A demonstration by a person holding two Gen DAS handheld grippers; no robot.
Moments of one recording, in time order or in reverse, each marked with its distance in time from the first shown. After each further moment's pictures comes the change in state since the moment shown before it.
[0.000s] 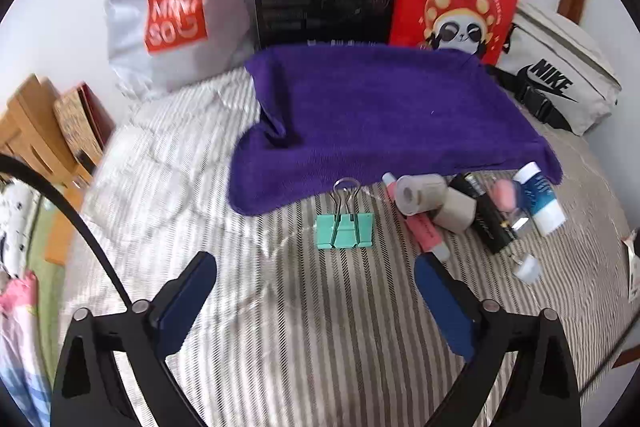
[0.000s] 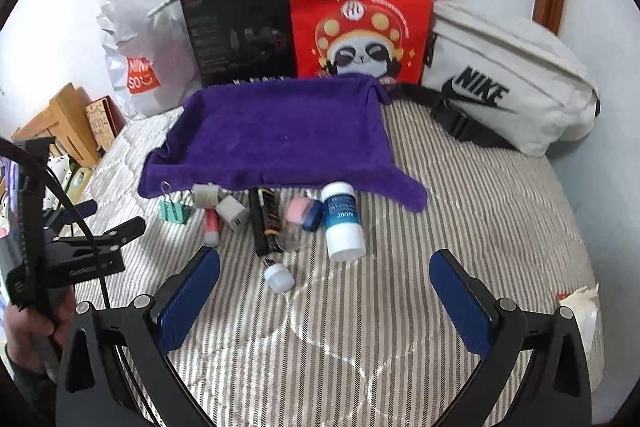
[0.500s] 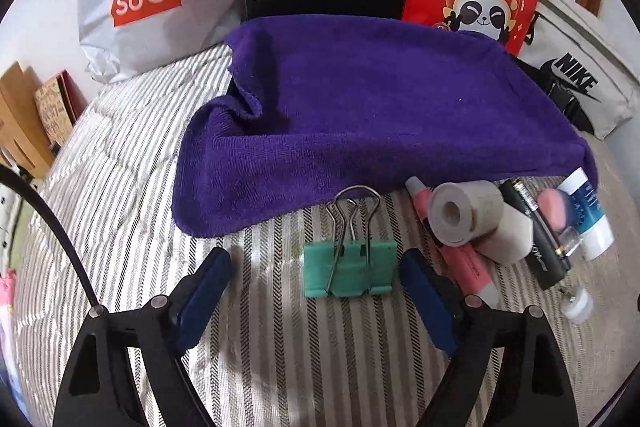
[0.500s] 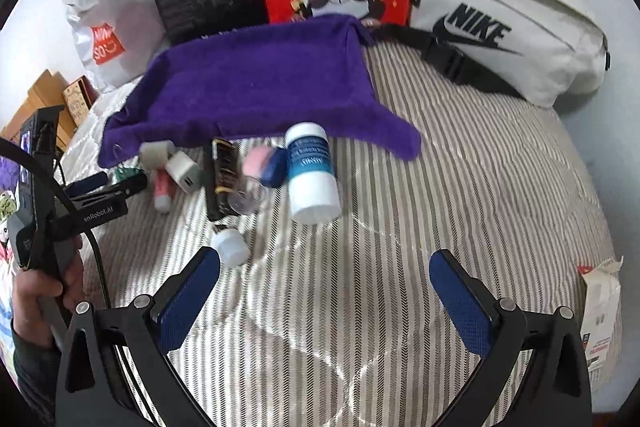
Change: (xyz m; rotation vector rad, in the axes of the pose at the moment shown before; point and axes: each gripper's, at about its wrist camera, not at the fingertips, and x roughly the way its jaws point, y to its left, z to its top) left arm 0.062 -0.006 0.000 -0.005 -0.023 0.001; right arm 0.055 -0.026 -0.022 0.035 0.124 -0.025
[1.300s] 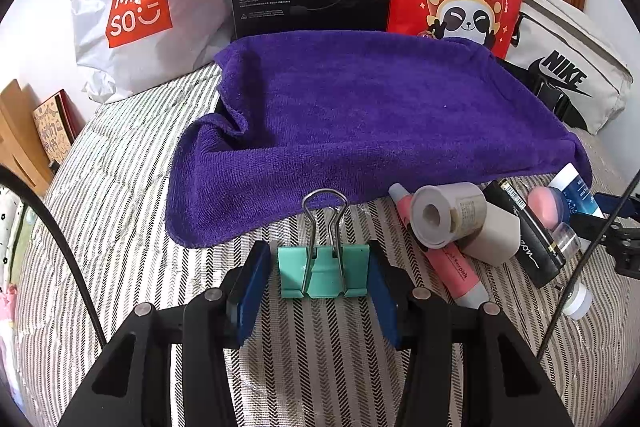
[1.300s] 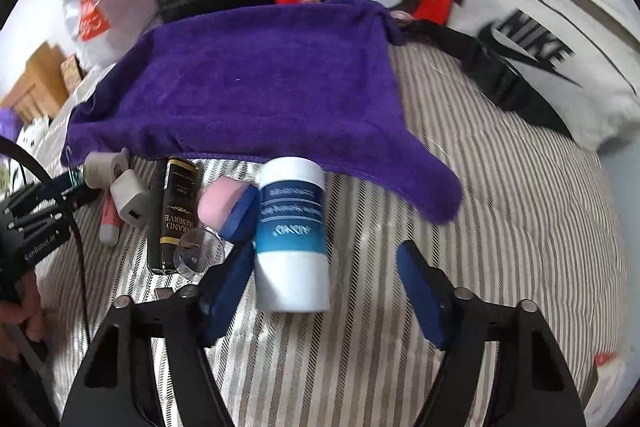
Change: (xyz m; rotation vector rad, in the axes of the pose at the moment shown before) left arm -0.004 -0.002 -0.004 0.030 -0.048 -0.014; right arm 0.070 0.009 0.041 -0.136 0.025 0.006
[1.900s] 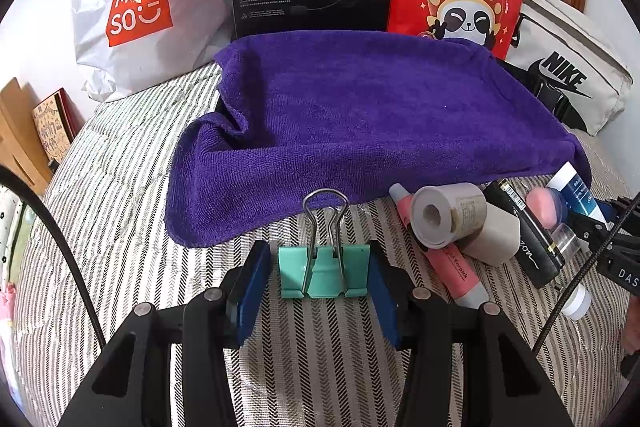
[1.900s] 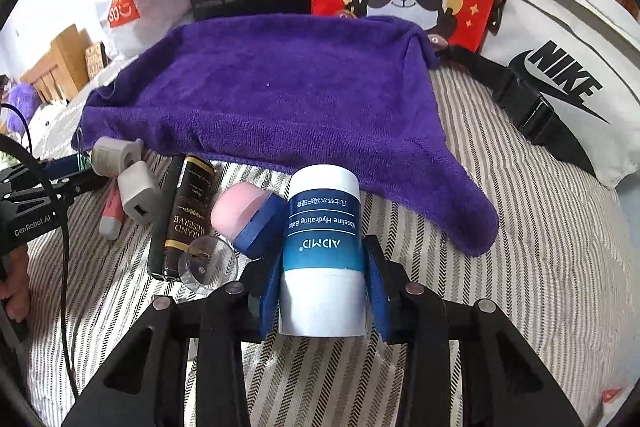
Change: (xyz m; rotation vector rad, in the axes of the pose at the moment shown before) left arm 0.000 0.001 0.000 -0.002 0.001 -0.003; right arm 0.009 0.008 -0.006 -0.084 -0.109 0.054
